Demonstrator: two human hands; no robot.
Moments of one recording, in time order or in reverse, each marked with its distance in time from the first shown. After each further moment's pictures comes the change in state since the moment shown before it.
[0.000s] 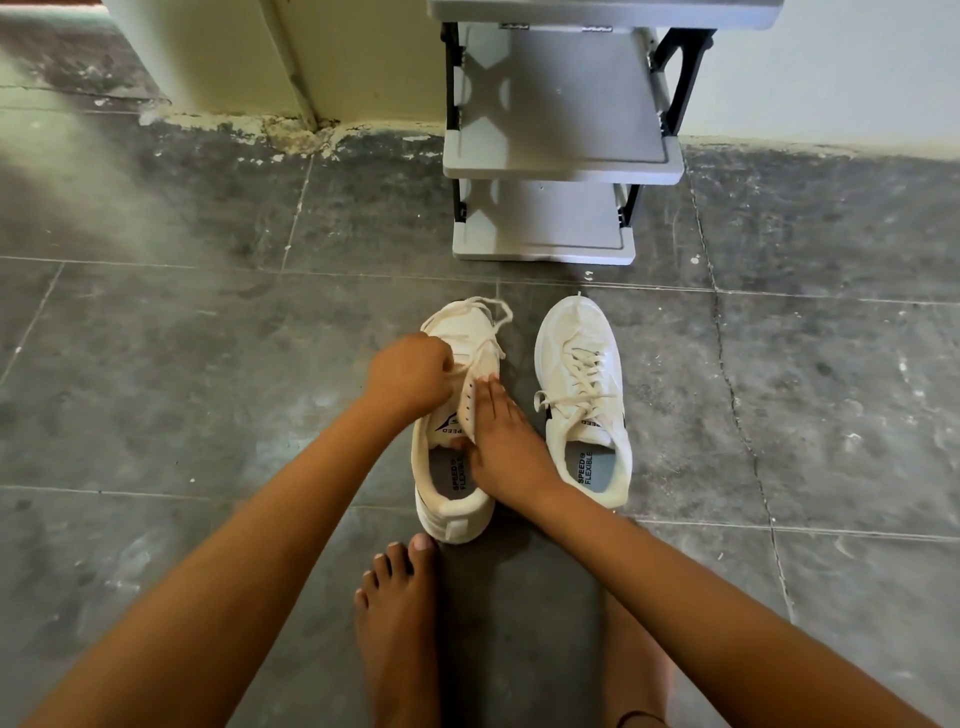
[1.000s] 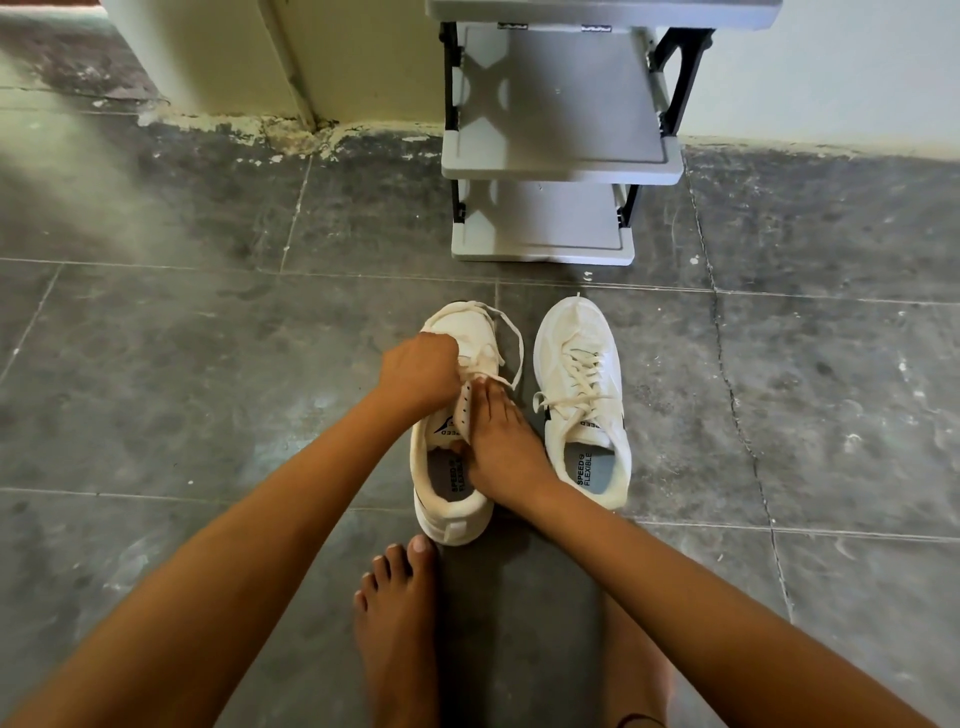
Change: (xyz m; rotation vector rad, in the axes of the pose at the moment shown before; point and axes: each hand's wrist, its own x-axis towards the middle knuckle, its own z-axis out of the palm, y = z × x) left_hand 0.012 0.010 0.007 0.086 0.072 -0.001; right_hand 0.002 -0.004 -0.003 -0.048 -0.022 0.014
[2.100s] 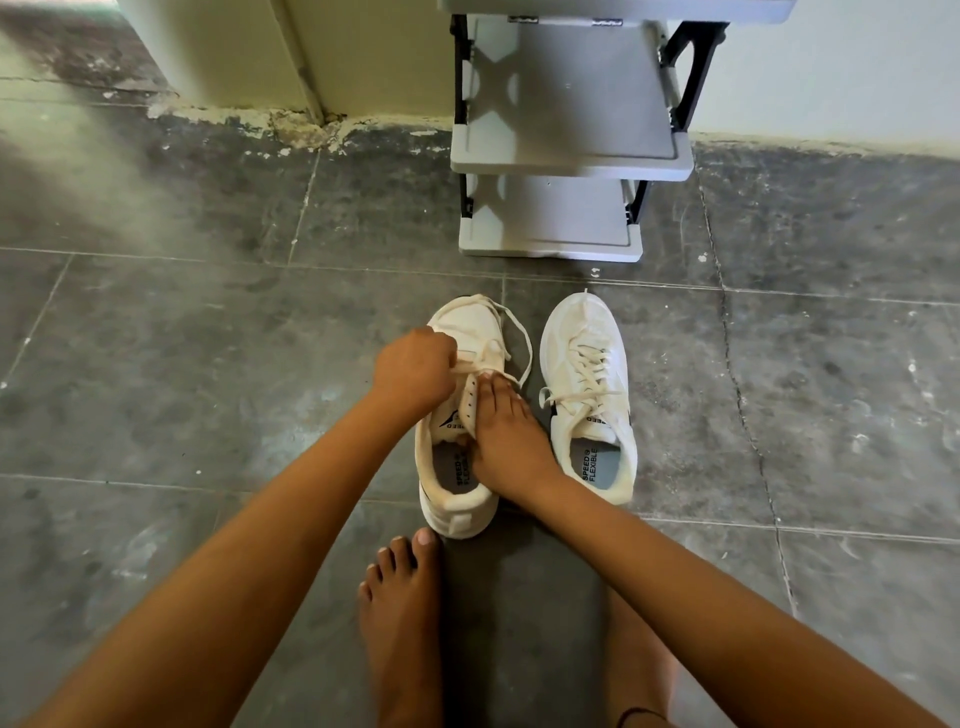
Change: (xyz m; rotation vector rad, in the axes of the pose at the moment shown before) left_hand -0.010 -0.011 -0.004 -0.089 -0.026 -0.025; right_hand 0.001 -0.002 -0.002 -0.047 0.003 0.000
